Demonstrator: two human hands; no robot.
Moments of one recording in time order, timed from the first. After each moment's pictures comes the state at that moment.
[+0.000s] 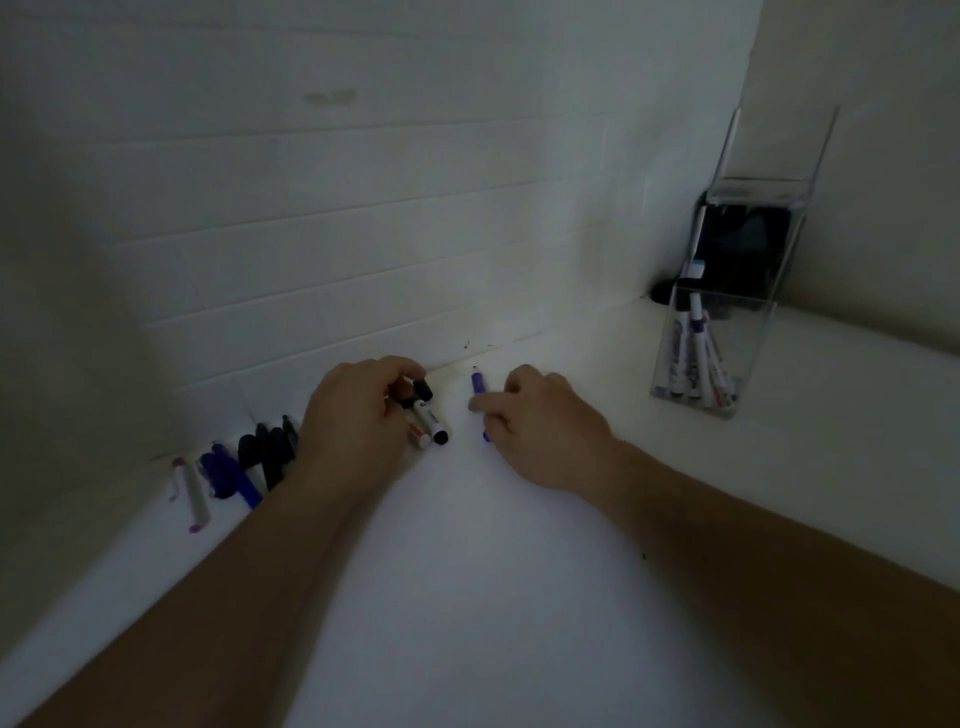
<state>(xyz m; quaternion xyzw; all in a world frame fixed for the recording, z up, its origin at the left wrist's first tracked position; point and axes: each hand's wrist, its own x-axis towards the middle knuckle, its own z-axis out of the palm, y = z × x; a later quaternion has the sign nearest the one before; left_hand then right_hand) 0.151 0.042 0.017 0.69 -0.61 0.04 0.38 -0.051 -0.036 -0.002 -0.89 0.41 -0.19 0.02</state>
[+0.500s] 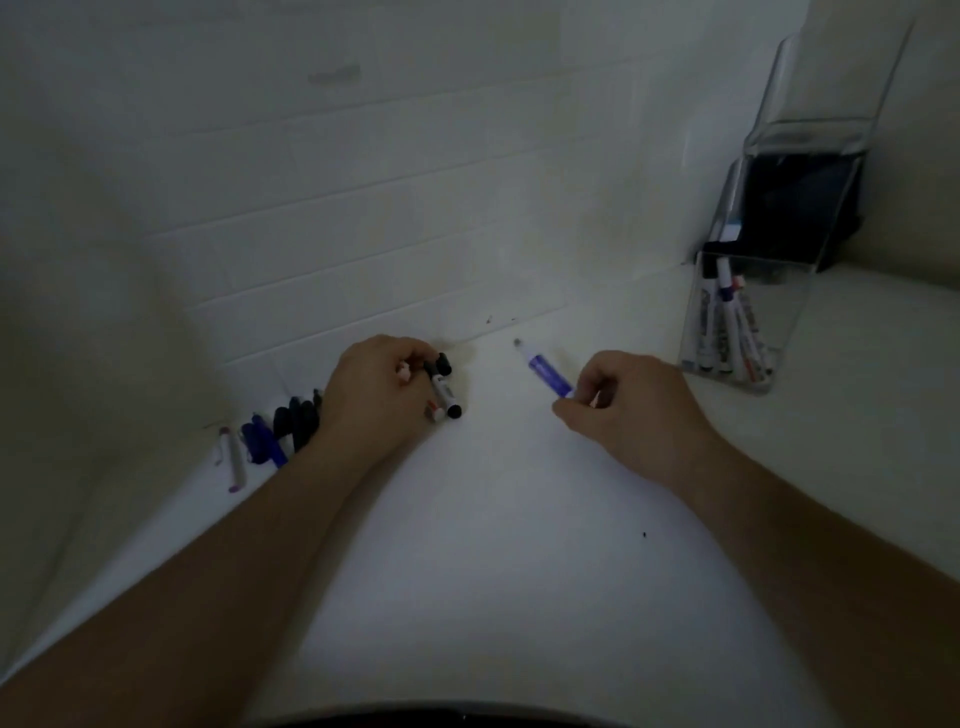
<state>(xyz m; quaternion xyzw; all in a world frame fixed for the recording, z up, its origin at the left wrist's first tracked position) 0.138 0.039 0.025 0.73 -0.57 0.02 0.38 -0.122 -0.022 0.009 -0.78 0.45 -0.36 0.24</state>
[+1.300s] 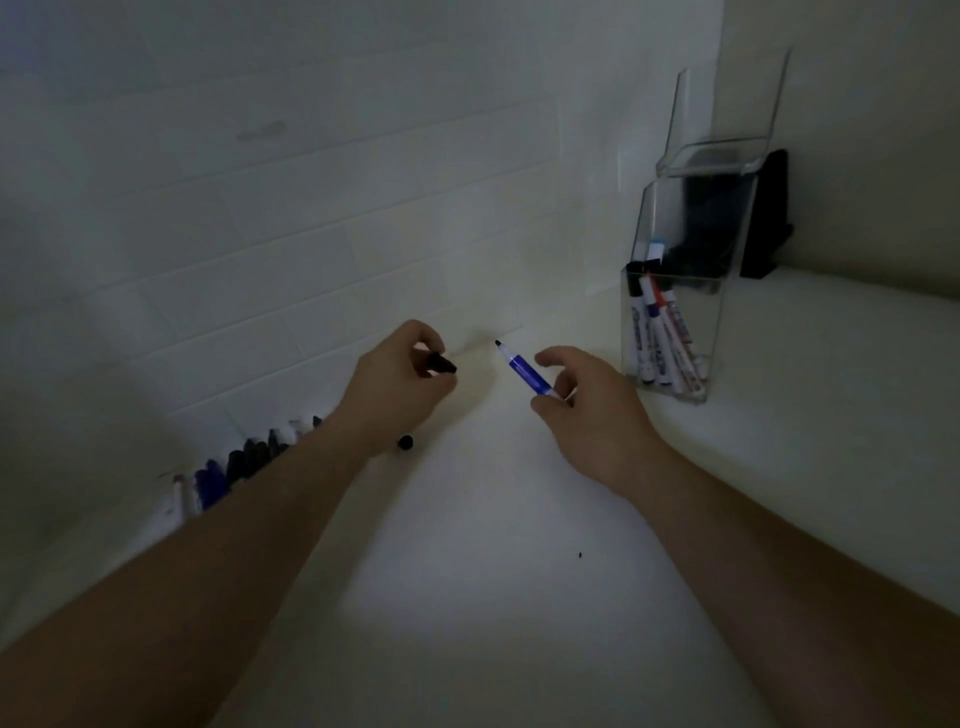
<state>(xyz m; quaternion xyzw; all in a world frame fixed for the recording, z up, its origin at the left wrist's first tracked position) 0.081 -0.005 0.052 0.71 -0.58 -0.12 0.39 -0.134 -0.045 0.002 -0.73 0.43 -0.42 0.34</state>
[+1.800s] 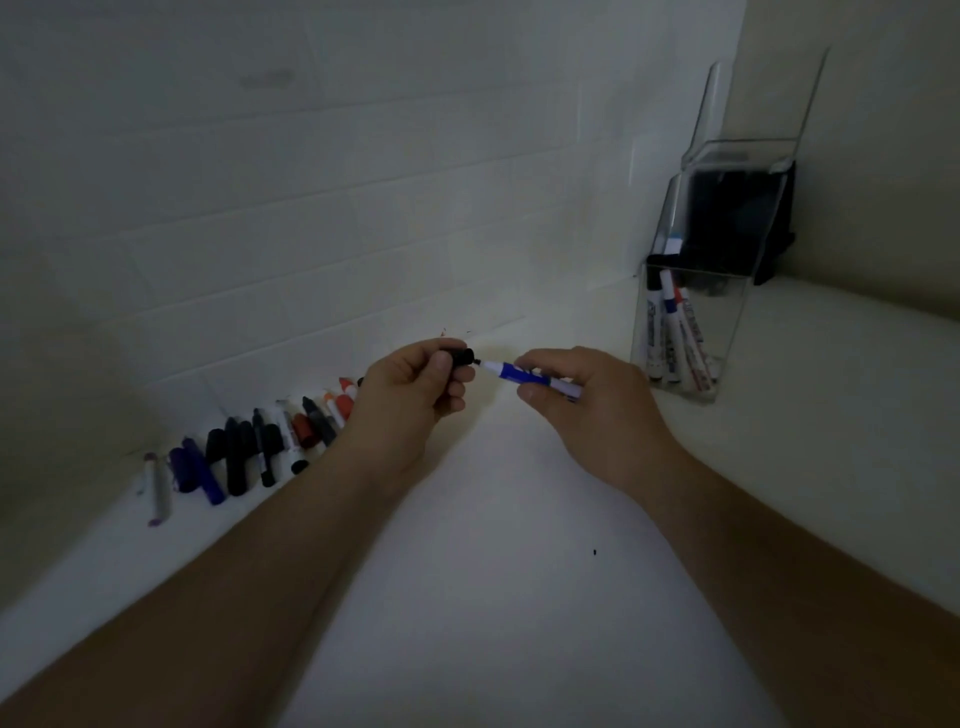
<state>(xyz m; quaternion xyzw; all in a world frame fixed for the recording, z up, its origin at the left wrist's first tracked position) 0.066 0.015 0.017 0.50 -0.46 -0.36 0.63 -0.127 -0.036 0.006 -0.78 0.37 -0.44 0.26</state>
